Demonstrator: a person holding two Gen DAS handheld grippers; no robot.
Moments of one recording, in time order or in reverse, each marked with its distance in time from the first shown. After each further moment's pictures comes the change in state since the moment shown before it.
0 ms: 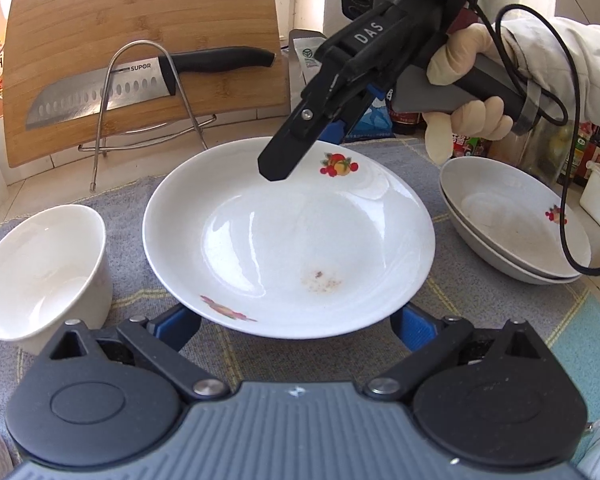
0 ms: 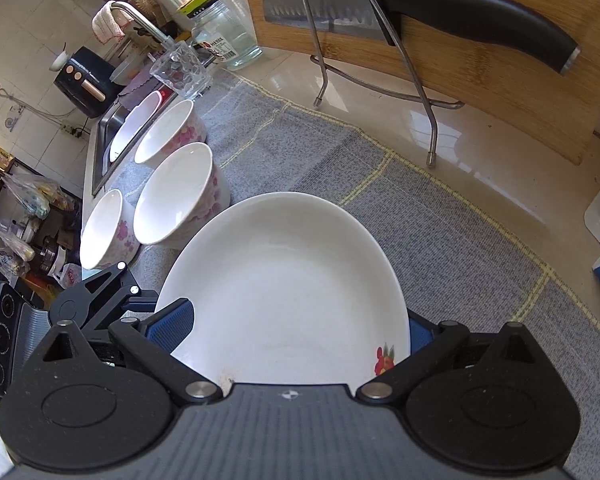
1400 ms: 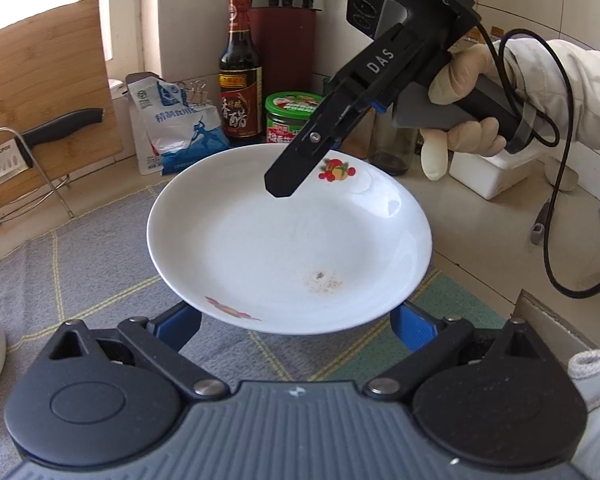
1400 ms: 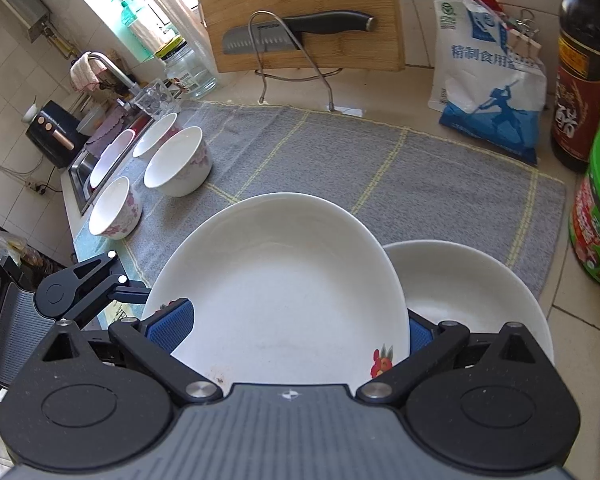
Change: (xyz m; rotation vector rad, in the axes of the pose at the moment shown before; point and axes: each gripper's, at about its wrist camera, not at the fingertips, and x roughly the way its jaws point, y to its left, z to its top) left arm -0.033 -0.107 0.005 0.203 -0.007 -0.233; right arm -0.115 0.024 -0.160 0.161 -0.182 -0.153
